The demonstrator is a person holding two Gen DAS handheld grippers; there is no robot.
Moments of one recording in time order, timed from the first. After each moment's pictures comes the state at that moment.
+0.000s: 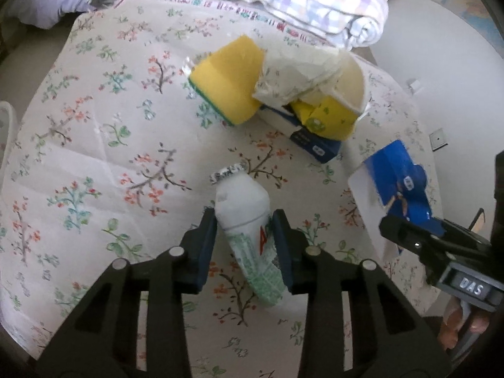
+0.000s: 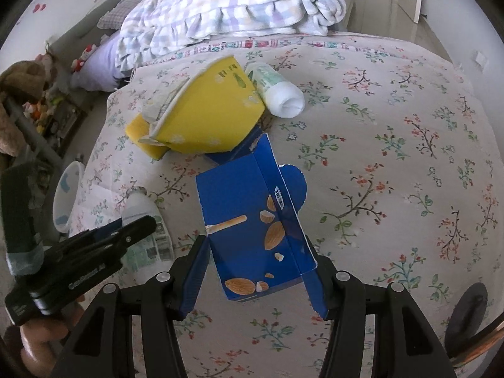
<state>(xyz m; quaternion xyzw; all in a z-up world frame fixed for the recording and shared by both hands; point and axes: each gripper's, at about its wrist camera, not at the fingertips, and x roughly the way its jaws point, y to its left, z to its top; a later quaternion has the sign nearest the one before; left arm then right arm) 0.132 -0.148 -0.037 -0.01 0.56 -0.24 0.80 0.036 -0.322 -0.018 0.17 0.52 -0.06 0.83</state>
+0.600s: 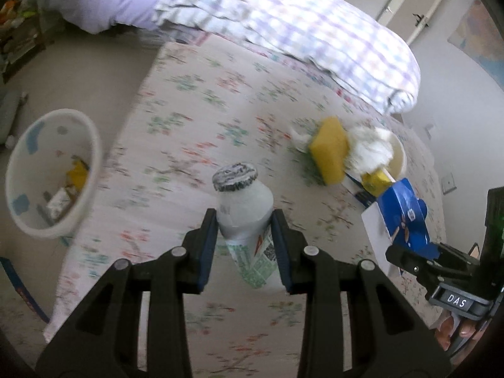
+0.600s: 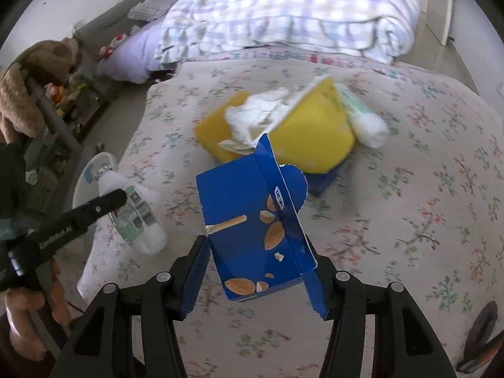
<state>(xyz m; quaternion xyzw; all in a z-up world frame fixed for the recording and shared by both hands) 0.161 -0.033 0.002 -0.06 0.51 -0.17 0.84 0.071 -0.249 -0.001 0.13 0.51 0.00 0.85</state>
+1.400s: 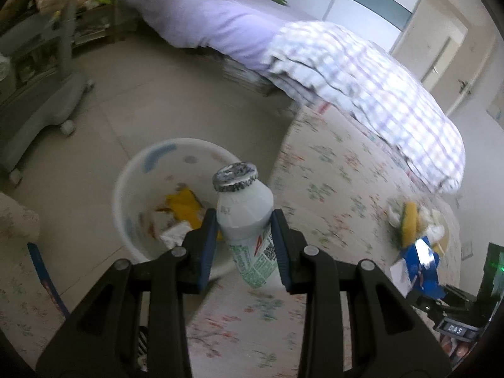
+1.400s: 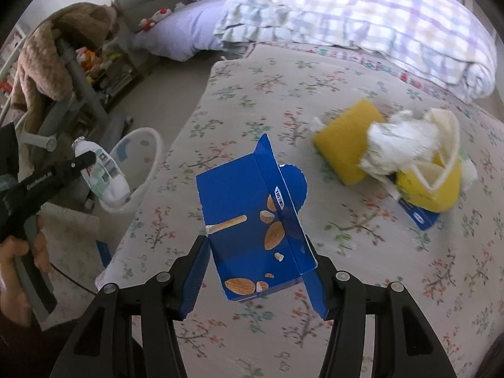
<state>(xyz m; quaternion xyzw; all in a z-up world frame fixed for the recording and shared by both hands) 0.189 0.138 0.016 -0.13 0.45 -0.05 0.88 0.125 -0.146 -0.010 0.09 0.52 0.07 0.85</state>
